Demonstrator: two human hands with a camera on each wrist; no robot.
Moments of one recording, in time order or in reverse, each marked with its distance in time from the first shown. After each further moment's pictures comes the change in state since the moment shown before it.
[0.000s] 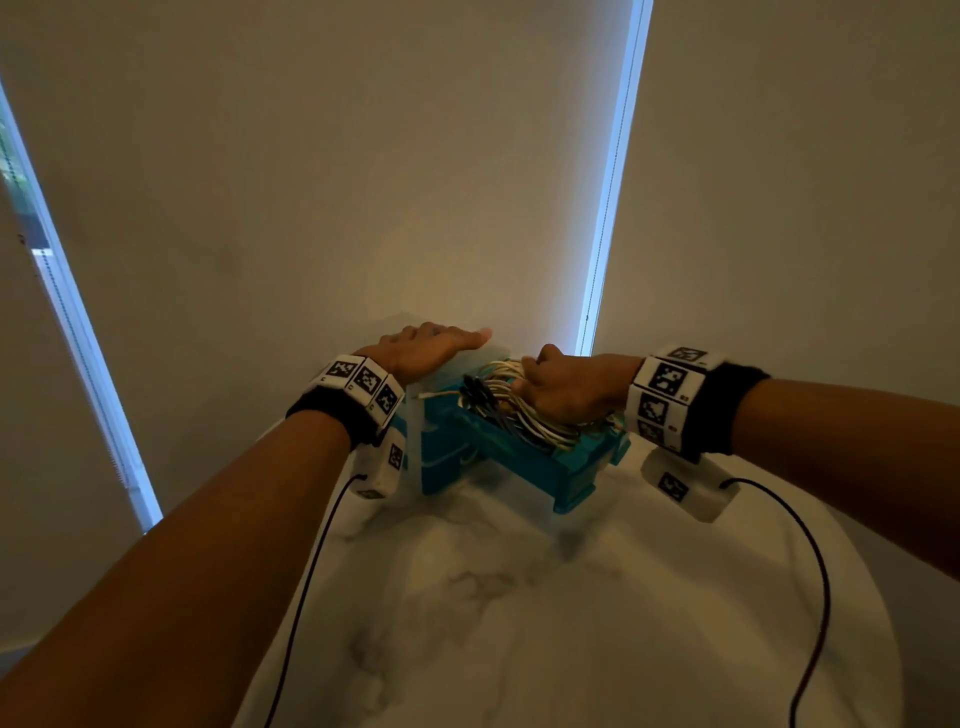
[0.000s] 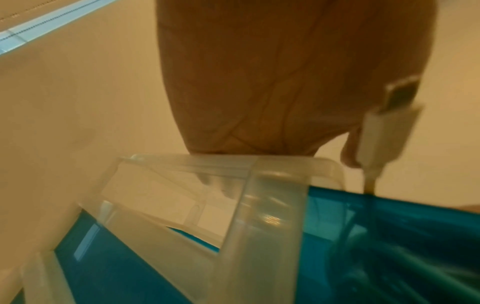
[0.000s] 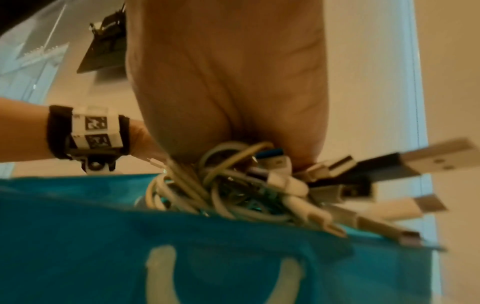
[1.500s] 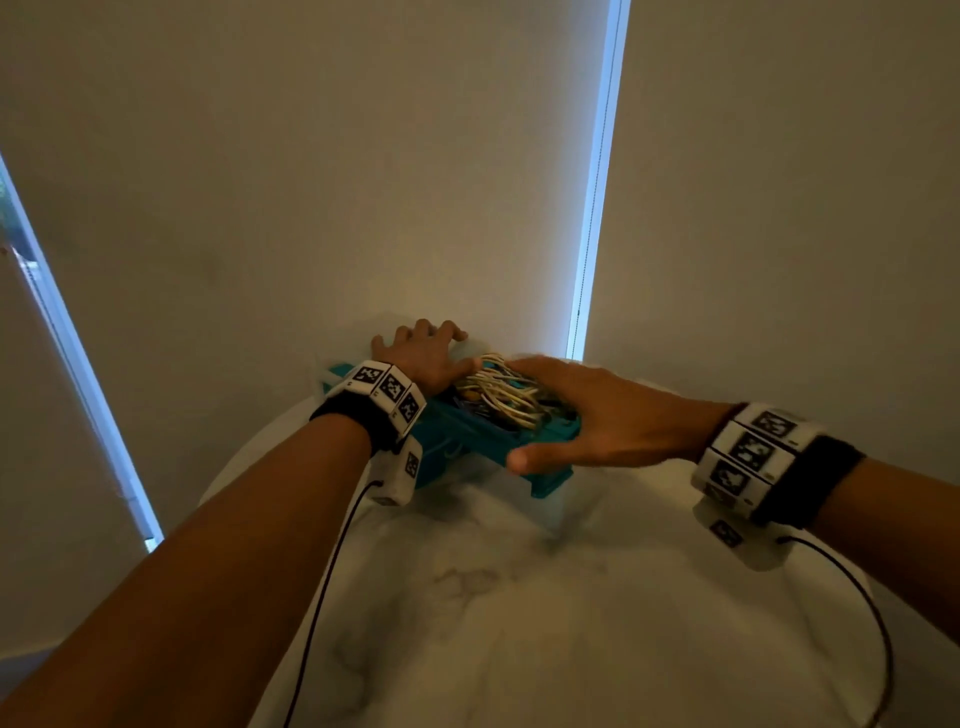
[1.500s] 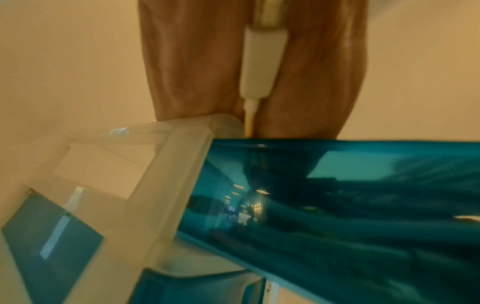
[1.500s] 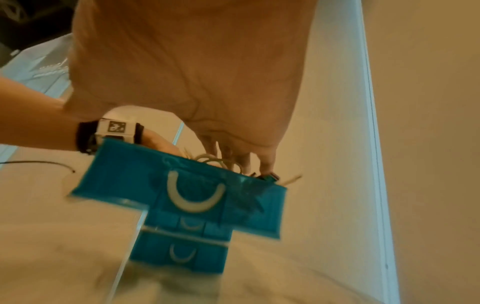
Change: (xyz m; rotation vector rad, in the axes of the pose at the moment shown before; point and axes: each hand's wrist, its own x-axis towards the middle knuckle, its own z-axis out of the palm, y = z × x) left_hand -0.005 0.029 0.014 0.271 0.097 -0.025; right_hand -0.061 0.058 0.021 0.320 0.156 -0.529
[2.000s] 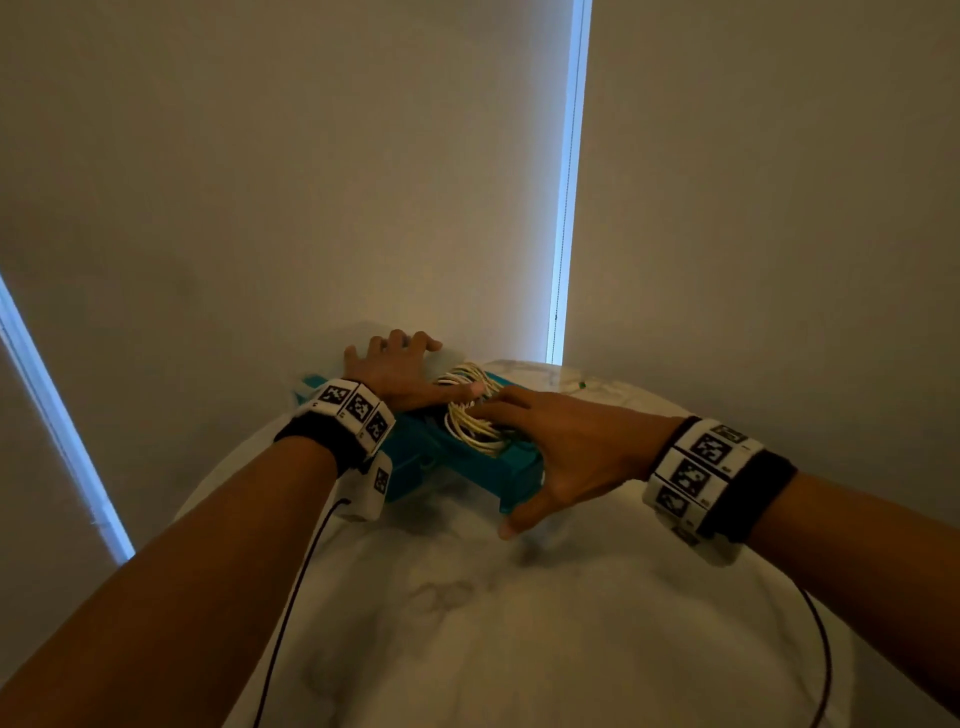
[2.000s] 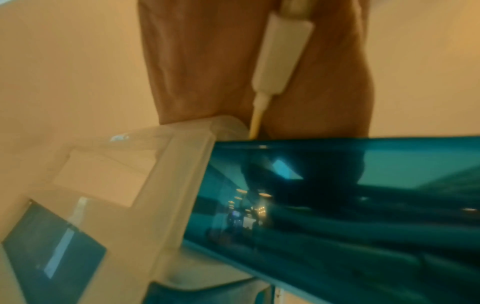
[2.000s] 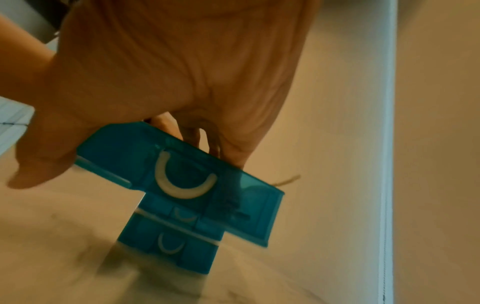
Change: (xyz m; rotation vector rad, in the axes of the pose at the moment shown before) left_hand 0.004 0.003 0.004 0.065 -0.012 -0.022; right_hand -0.002 0.009 0.014 -0.230 -0.055 -0.095
